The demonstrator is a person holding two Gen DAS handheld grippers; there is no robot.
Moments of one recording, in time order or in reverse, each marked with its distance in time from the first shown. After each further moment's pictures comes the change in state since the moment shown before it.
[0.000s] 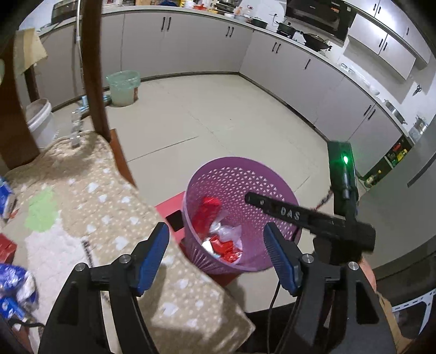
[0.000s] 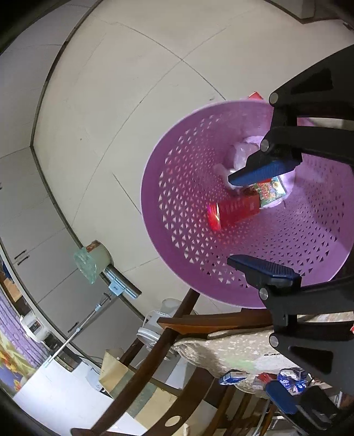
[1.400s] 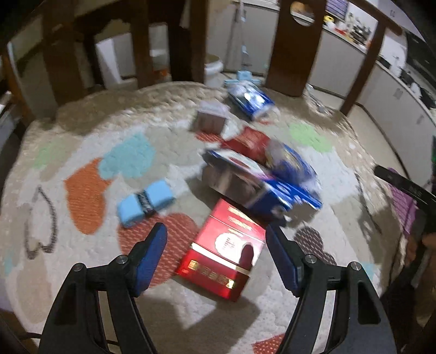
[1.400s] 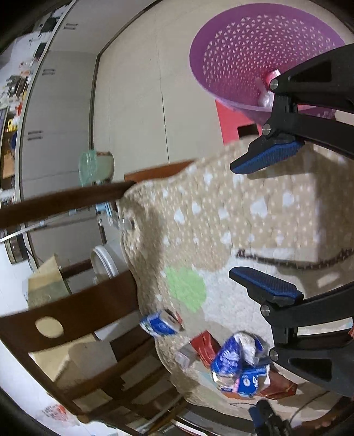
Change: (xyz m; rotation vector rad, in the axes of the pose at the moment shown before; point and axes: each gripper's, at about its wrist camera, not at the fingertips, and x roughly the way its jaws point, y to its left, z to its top) left arm -0.158 0.258 -0.172 -0.403 -0.015 0.438; right arm 0.036 0.223 -0.076 -0.522 -0.016 0.091
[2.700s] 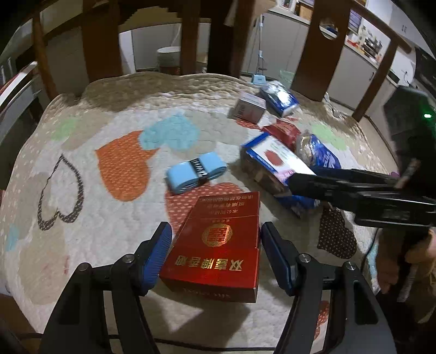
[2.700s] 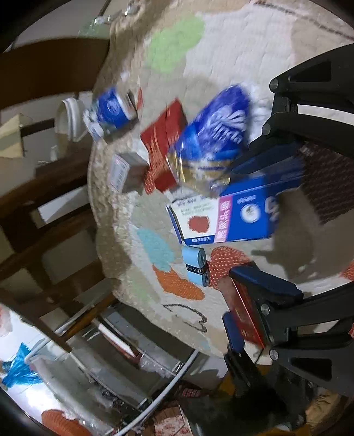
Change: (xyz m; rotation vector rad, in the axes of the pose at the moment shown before) left arm -0.018 0.055 -0.048 -0.093 -0.034 0.035; right arm 0.059 0.217 -0.031 -0.304 0.234 0.496
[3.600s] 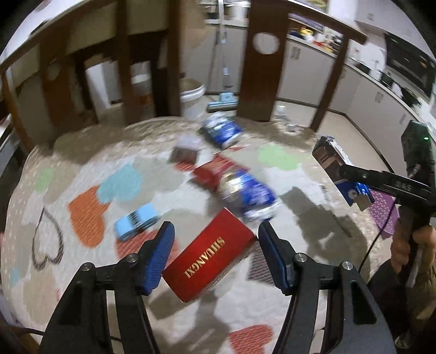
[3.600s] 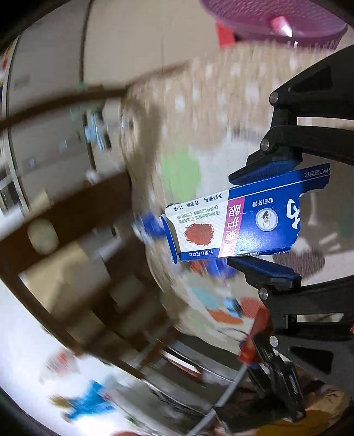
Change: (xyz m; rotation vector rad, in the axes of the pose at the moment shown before) left arm -0.033 -0.095 0.043 0.160 -0.104 -0.078; right arm -0.154 -0.115 -0.037 0.266 -0.238 -0.135
